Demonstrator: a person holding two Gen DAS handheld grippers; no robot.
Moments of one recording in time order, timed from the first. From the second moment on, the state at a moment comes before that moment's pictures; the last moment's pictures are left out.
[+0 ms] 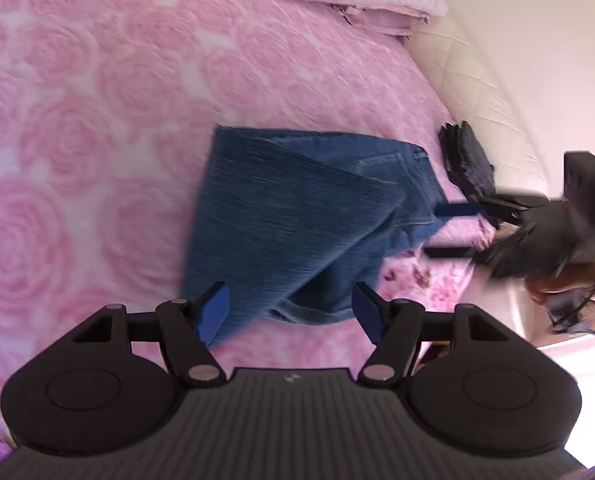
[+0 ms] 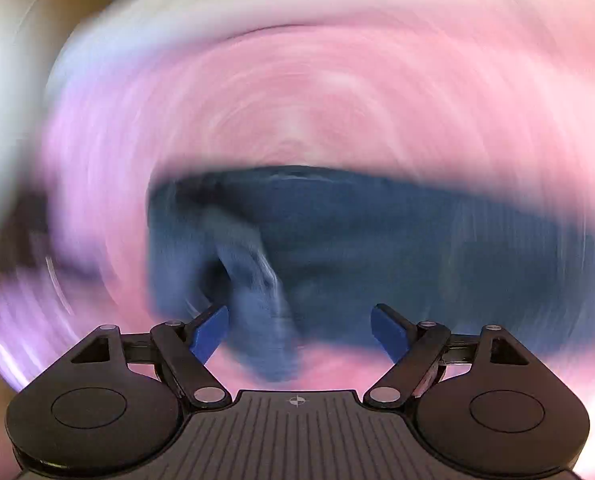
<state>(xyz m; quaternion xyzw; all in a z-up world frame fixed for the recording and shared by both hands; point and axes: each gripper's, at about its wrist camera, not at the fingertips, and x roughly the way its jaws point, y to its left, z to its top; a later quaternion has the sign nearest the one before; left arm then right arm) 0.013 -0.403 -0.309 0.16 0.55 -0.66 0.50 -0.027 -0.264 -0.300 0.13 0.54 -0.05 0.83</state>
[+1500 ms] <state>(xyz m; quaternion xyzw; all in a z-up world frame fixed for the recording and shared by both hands) 0.085 -0.435 -0.352 0.32 0.40 -0.60 0.62 0.054 -0.383 -0.306 0.06 0.59 -0.13 0.79</state>
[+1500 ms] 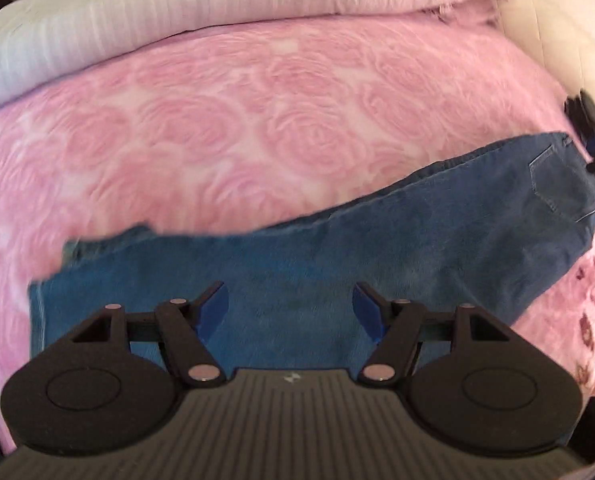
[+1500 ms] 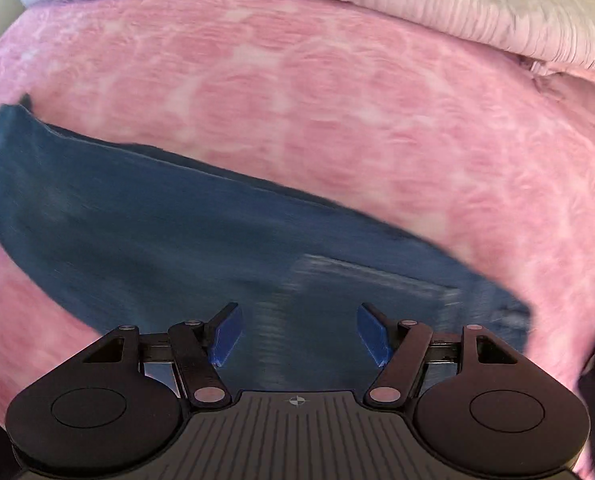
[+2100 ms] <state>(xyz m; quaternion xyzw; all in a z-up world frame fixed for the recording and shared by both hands) 0.018 -0.527 -0.421 0.60 0.28 -0.60 0.44 -0.058 -0.596 -0.382 -0.08 0.63 0.08 0.77</state>
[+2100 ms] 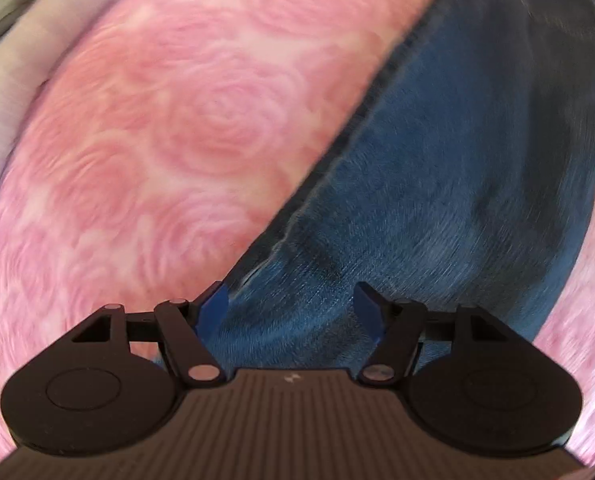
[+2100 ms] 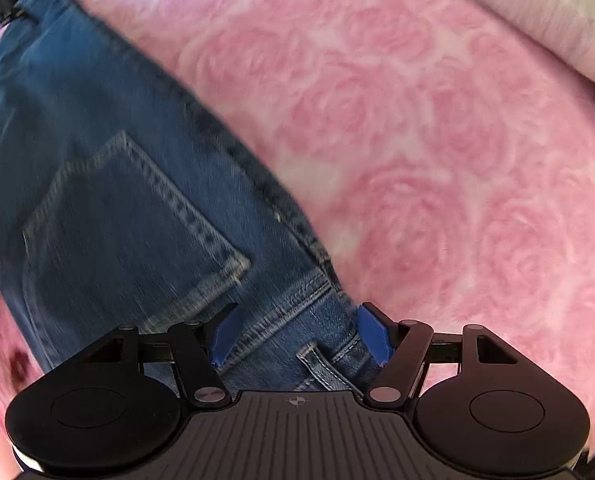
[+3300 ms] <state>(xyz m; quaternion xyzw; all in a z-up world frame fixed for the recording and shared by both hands) 0.066 -0.524 -0.422 0.67 0.26 -0.62 0.32 -0.052 -0.624 -0.387 -0.05 0.67 0.04 0.74</state>
